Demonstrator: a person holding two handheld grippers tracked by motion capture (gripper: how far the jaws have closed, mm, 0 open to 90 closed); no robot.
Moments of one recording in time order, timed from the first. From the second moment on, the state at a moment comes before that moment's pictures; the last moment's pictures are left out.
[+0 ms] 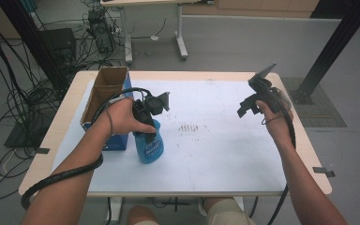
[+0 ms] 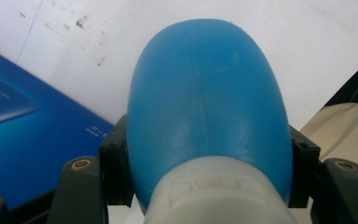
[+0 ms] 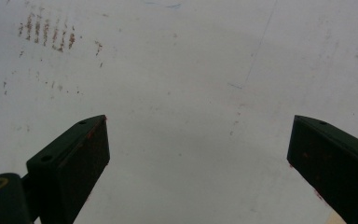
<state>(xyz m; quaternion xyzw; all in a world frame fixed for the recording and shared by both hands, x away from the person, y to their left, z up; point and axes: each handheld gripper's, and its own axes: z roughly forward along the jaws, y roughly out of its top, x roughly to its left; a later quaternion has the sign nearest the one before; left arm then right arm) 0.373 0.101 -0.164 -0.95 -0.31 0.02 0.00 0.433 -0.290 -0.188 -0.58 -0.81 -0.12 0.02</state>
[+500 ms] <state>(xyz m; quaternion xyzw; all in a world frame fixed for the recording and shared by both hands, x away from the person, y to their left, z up) 0.374 0.088 -0.108 -0.95 -0.33 0.01 0.00 0.429 -0.287 -0.182 -0.57 -0.81 -0.12 0.02</state>
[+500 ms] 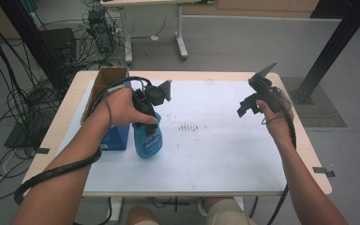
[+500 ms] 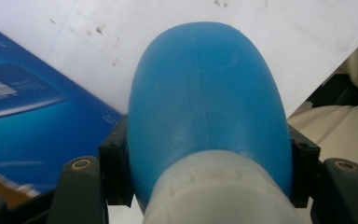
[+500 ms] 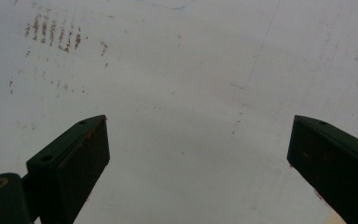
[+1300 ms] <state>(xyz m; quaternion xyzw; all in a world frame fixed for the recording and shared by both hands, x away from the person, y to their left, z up) 0.420 0.099 0.102 -0.86 -0.51 -0.05 -0.03 0.423 -0.288 -0.171 -0.57 -0.81 -0.13 0.01</state>
